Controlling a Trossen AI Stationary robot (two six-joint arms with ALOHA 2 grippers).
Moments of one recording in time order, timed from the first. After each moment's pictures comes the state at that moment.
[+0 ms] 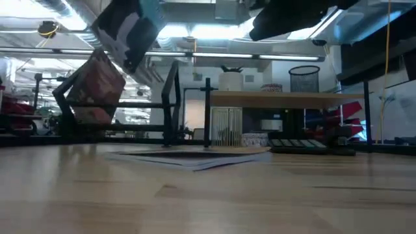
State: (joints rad) left arm -0.25 1.13 1.15 -1.16 -1.56 -0.93; right arm 0.63 1.75 1.15 -0.22 0.69 0.36
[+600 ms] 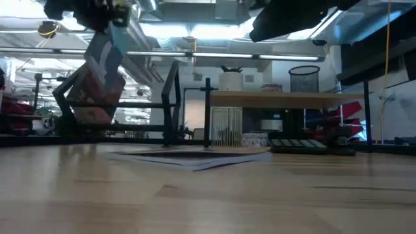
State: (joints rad) left arm 0.15 1.12 1.04 -1.39 -1.49 -1.41; right arm 0.63 1.75 1.15 -0.22 0.69 0.36
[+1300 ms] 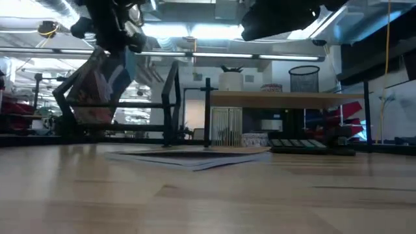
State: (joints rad) left arm 0.44 1.12 0.96 -0.60 -1.16 -0.52; right arm 0.61 1.76 1.15 -0.18 0.68 0.36
